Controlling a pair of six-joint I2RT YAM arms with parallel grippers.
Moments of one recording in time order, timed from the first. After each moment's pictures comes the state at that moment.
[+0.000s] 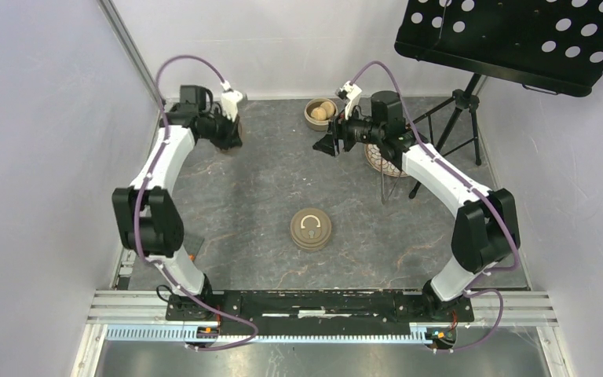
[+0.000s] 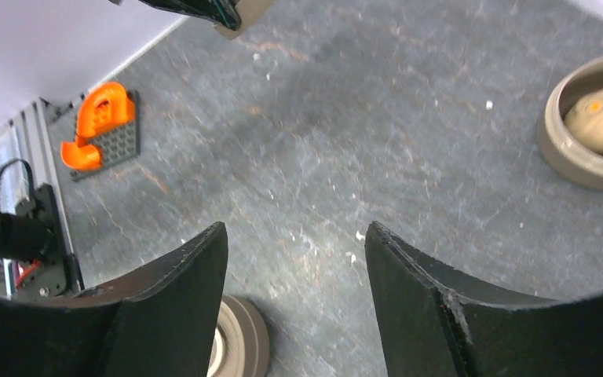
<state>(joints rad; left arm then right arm) -0.04 1.76 1.49 -0.71 0.46 0.52 0.41 1.66 1.33 -0.09 -0.67 0.04</state>
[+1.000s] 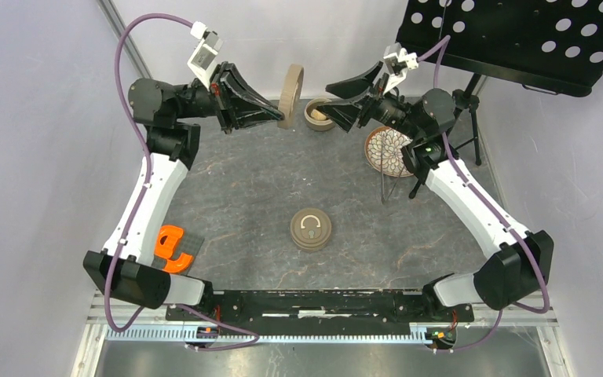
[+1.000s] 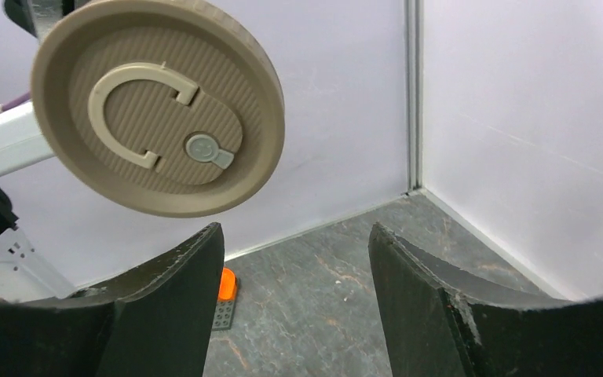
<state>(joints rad) -0.23 1.37 1.54 0.58 1.34 -0.88 0.41 1.39 1.29 0.54 -0.73 0.47</state>
